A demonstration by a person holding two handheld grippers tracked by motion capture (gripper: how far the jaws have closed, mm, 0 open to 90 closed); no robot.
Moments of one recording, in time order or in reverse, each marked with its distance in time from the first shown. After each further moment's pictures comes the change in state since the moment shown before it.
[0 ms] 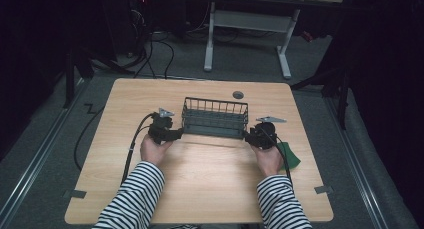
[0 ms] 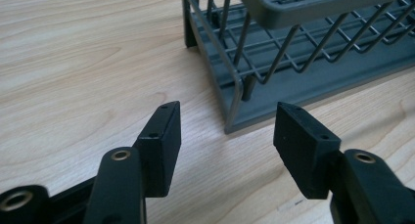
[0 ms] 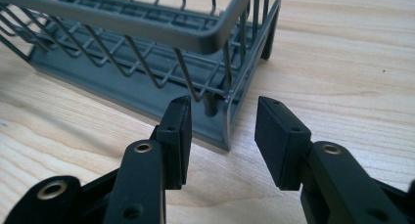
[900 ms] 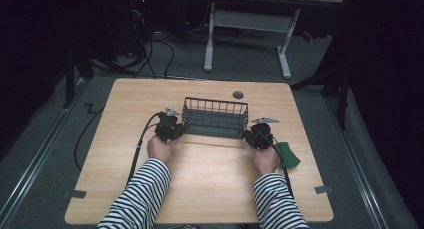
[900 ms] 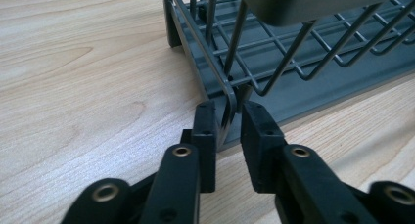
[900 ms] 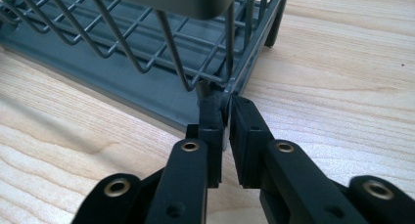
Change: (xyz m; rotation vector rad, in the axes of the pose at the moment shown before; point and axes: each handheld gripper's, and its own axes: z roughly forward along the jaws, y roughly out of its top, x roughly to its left) left arm -0.002 0.001 0.026 0.013 -0.031 0.000; right arm -0.001 -0.006 0.020 0.034 -0.020 -0.048
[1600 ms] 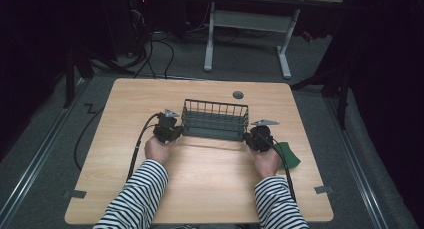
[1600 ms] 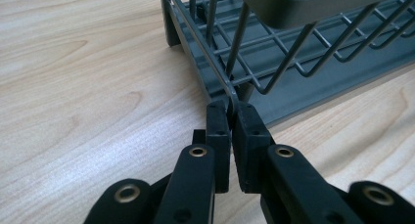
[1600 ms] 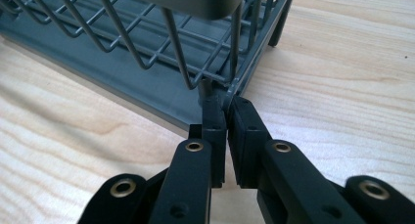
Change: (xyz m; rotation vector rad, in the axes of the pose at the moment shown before) left arm 0.001 -0.003 -0.008 0.025 -0.026 0.029; right arm 0.005 -0.005 -0.007 0.021 0.002 -0.031
